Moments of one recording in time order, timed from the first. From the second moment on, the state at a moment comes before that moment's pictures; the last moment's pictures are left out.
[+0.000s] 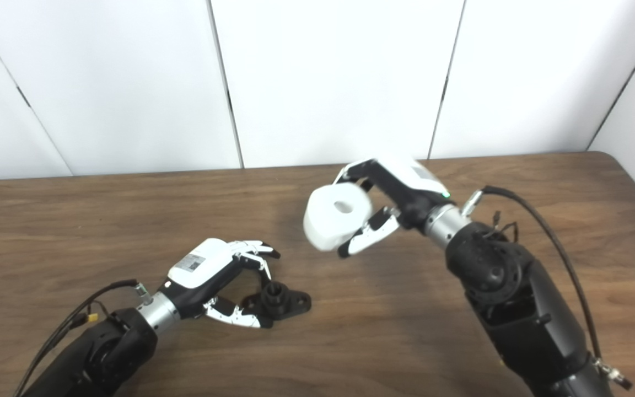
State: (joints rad) left arm -0.35 0.39 -0.48 0.19 0.69 -0.31 -0.09; right arm -0.43 -0.41 0.28 -0.31 -0.48 0.32 0.43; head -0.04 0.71
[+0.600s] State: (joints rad) left arm -0.36 0.37 -0.49 0.19 0.70 -0.27 -0.09; right arm -0.43 -0.35 0.35 -0.34 -0.49 0.31 0.47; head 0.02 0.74
